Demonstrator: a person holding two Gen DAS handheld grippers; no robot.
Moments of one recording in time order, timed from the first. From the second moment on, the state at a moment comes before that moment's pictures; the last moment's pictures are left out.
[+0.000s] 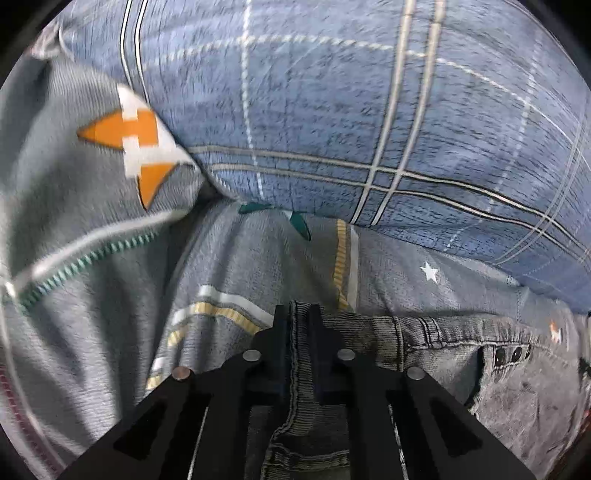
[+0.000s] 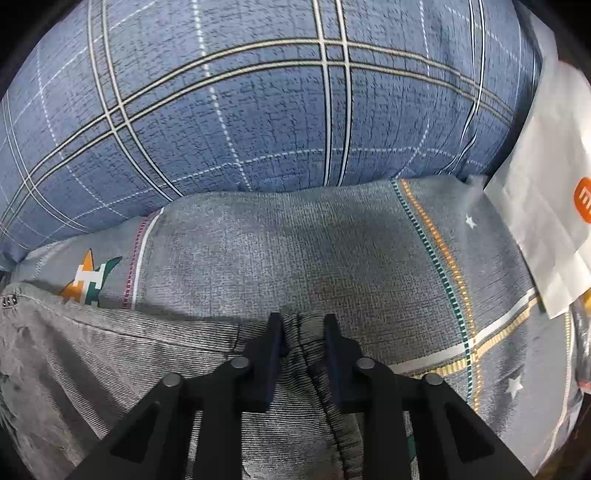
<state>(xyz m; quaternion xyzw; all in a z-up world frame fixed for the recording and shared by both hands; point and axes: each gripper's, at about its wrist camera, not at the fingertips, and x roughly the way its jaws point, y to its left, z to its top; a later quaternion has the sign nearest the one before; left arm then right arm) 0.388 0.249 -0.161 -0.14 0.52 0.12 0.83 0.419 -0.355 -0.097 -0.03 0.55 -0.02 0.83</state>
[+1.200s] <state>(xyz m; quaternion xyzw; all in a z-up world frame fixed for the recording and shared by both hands) 0.012 0.254 -0.066 -0.11 0.40 0.08 0.91 0.059 -0.443 -0.060 0.13 0.49 0.00 0.86</state>
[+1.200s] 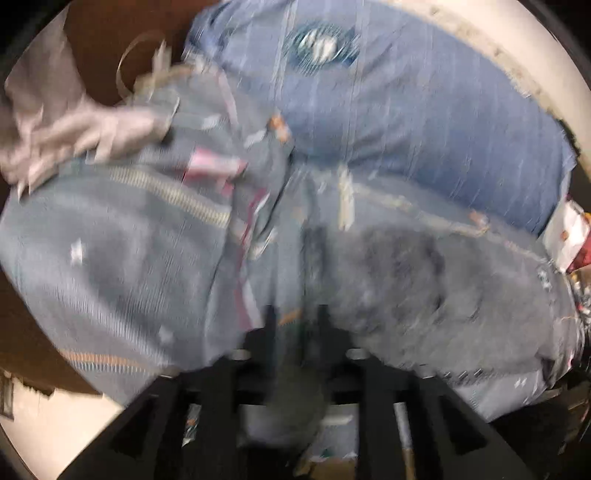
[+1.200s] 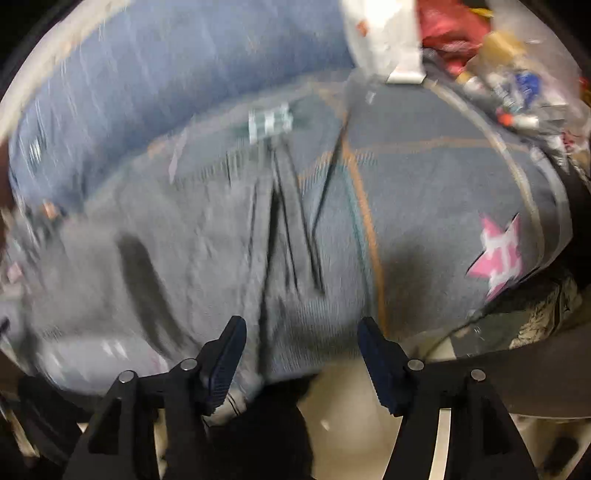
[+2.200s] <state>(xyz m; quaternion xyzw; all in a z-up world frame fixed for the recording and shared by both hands) 0.074 0.187 -0.169 -0.02 0.48 0.07 0.87 0.138 -0.377 -0.042 0.03 0.44 -0.03 0.90</state>
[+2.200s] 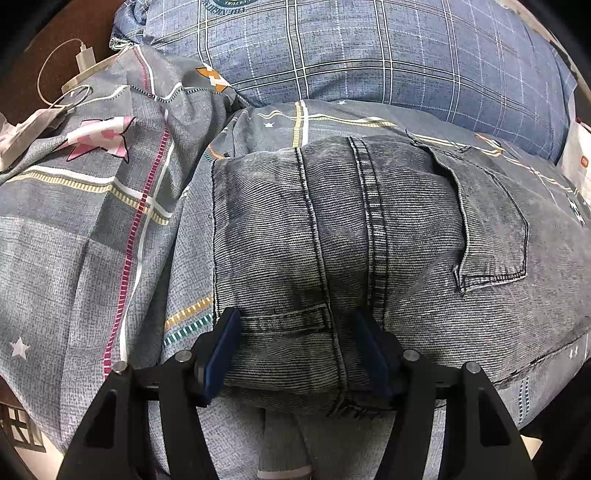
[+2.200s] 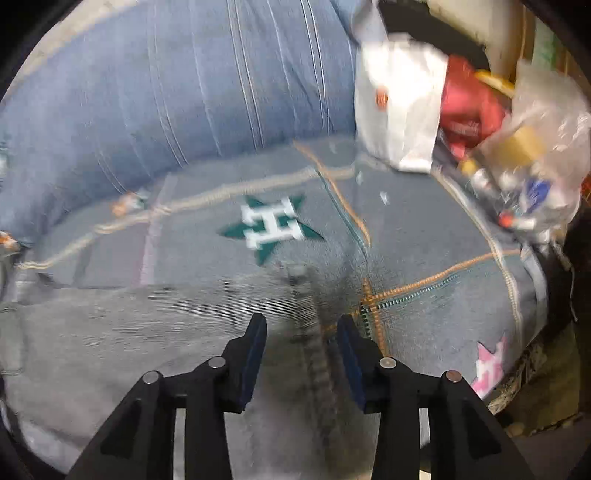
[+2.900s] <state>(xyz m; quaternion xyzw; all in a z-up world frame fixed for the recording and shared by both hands) 0.082 0.137 -0.117 0.06 0.43 0.07 0.90 0.144 -0.241 -0.088 -0.06 0.49 0.14 0.86</state>
